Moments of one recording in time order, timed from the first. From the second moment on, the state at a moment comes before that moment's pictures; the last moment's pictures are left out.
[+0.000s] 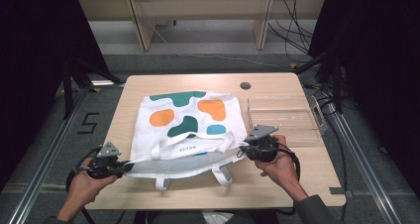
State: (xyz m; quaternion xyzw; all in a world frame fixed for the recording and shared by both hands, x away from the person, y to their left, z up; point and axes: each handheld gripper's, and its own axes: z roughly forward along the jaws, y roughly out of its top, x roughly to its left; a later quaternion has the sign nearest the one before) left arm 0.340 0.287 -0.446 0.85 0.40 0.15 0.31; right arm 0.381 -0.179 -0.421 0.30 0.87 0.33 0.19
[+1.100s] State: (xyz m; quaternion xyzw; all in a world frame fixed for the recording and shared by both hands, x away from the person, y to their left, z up) left arm 0.344 0.290 -0.234 0.78 0.34 0.30 0.43; right arm 0.407 -0.193 -0.223 0.22 0.84 0.42 0.26
